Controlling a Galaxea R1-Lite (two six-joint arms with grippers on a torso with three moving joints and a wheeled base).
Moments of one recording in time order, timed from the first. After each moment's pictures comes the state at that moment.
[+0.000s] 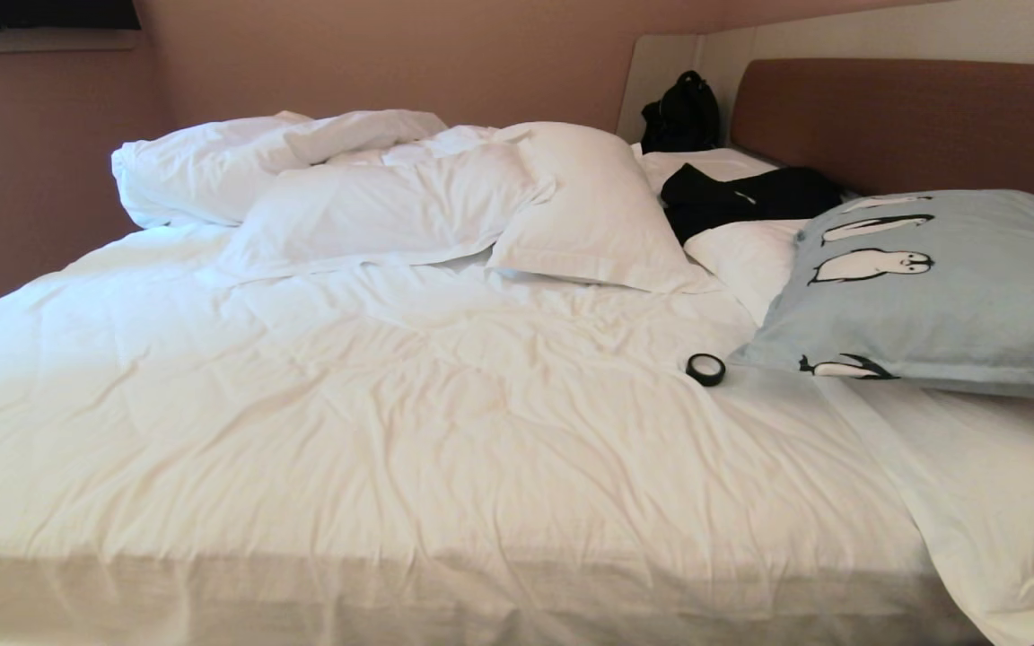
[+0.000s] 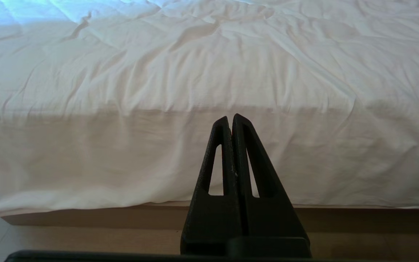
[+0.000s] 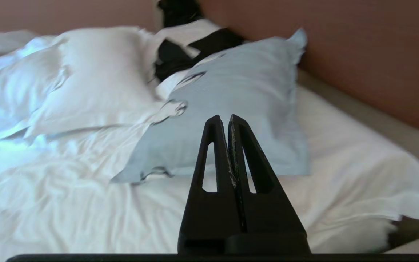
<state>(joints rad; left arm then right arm) 0.00 0.00 0.00 0.00 0.00 -0.01 -0.59 0.73 -0.99 0.11 0.31 0.17</state>
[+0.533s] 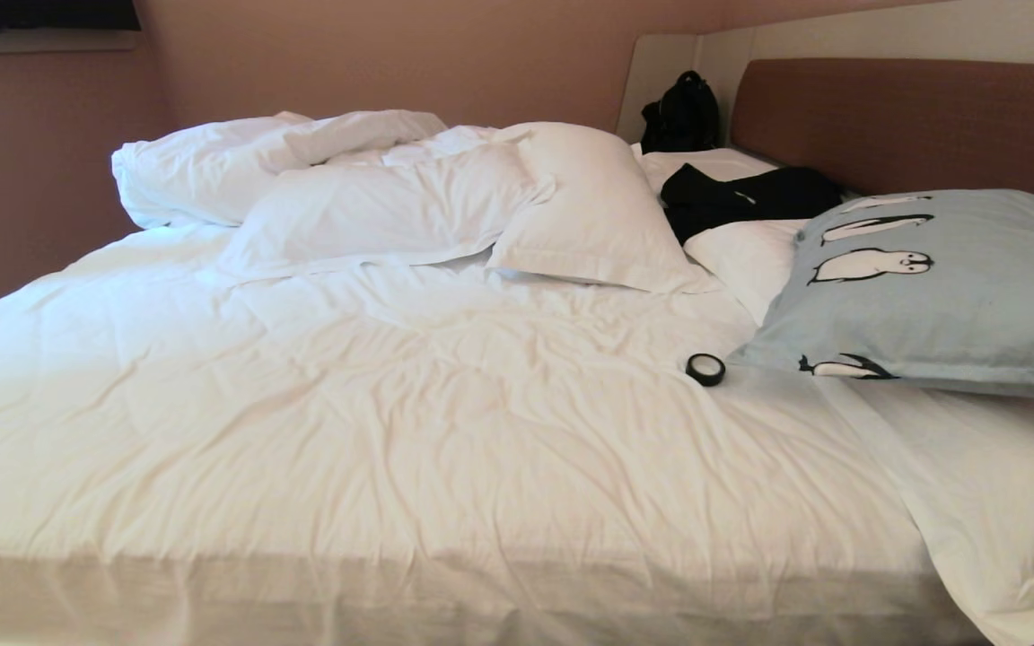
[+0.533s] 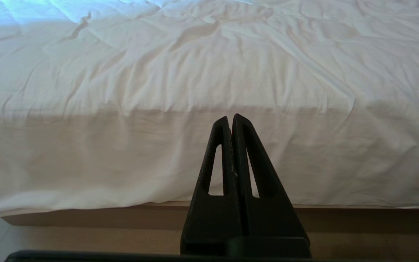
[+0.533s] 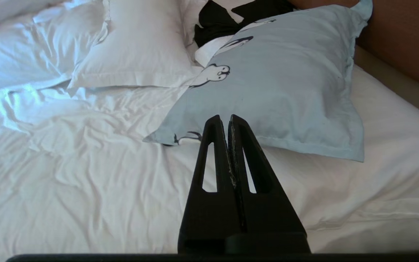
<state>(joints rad) 0.00 0.00 0.00 0.00 0.00 -0.01 0.00 0.74 -0.99 0.19 -0.10 0.09</state>
